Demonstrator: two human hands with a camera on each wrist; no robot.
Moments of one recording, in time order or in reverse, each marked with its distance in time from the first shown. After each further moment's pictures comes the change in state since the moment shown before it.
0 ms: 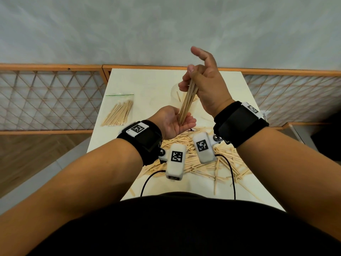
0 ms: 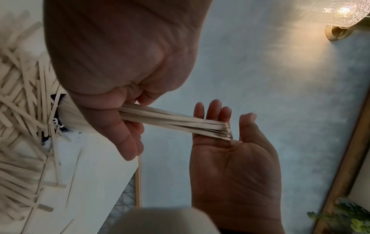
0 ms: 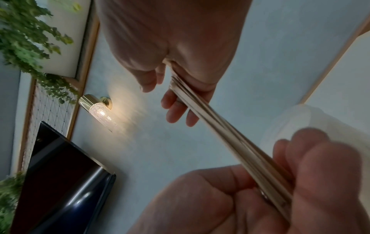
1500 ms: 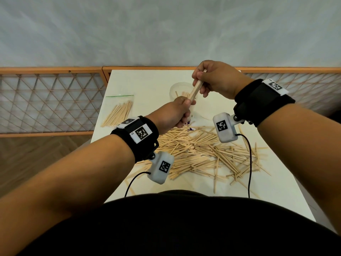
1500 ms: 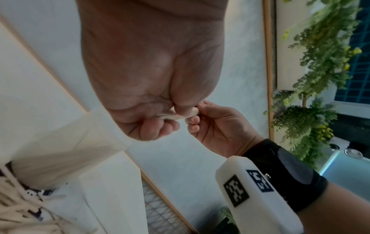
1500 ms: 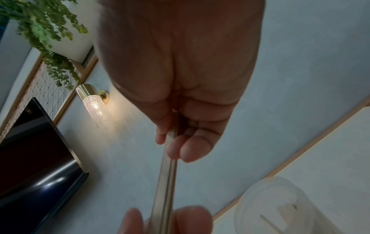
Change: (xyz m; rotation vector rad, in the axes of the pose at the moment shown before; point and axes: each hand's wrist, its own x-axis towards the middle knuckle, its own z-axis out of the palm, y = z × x) left_hand -0.020 -0.004 0.006 0.866 -0.143 0.541; right_hand 0.026 -0.017 -0.048 -0.474 -0.233 0.300
